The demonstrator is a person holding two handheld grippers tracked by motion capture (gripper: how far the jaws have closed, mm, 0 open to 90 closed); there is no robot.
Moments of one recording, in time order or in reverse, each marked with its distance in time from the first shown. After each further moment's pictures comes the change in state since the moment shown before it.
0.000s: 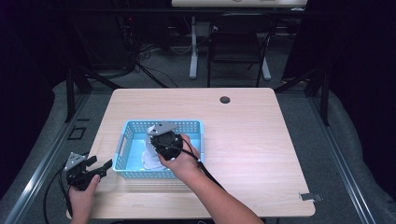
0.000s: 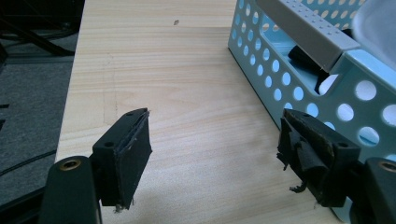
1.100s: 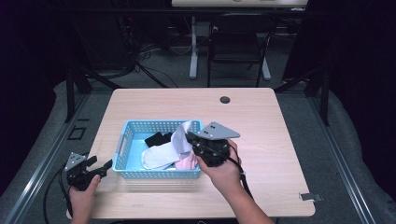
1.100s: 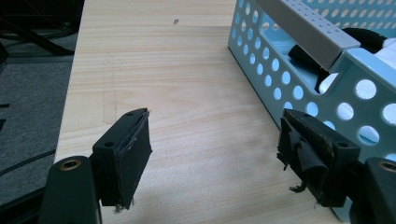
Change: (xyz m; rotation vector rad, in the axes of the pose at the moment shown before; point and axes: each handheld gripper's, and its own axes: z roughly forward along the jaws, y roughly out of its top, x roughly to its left) left arm -0.001 0.000 0.000 0.003 0.002 0.002; right arm -0.044 -0.033 -0.118 -0.187 -0.067 0.128
